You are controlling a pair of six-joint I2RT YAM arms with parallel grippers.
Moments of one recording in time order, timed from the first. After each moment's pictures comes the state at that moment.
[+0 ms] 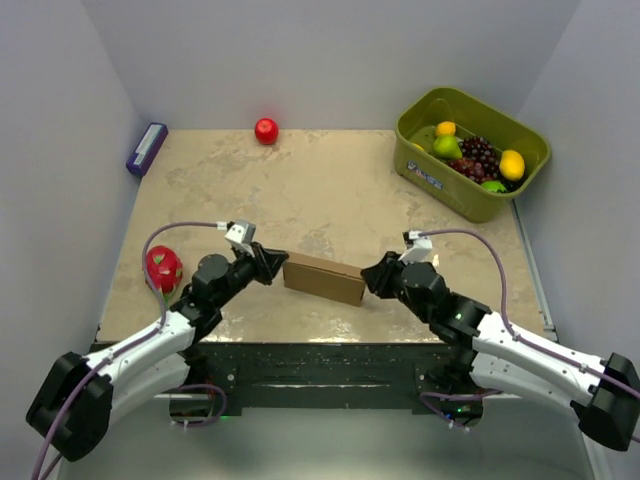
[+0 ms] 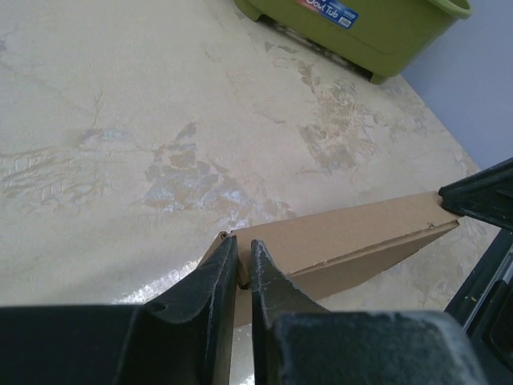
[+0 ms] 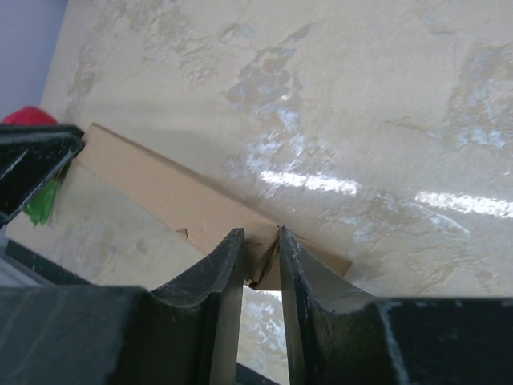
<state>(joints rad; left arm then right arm) -0.57 0.91 0.25 0.51 0.13 -0.42 0.89 0.80 0.45 -0.08 0.35 0.77</state>
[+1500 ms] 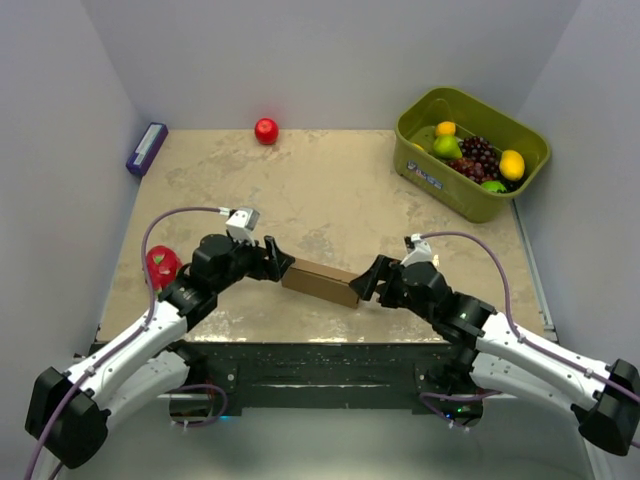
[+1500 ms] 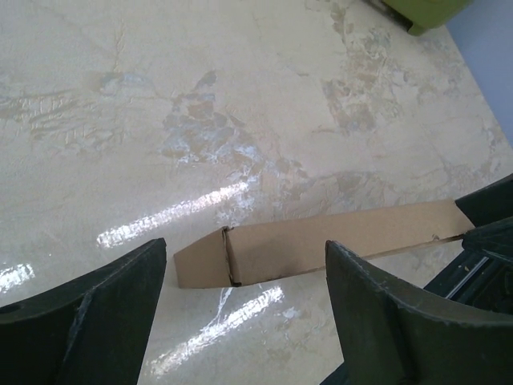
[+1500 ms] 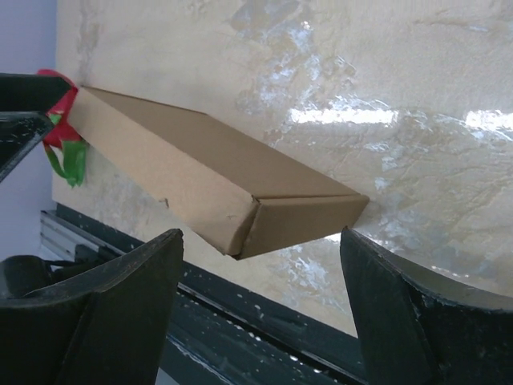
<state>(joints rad) -0.55 0.85 0.49 -0.02 0.11 -0.43 0.89 0.76 0.48 -0.27 0.22 0.94</state>
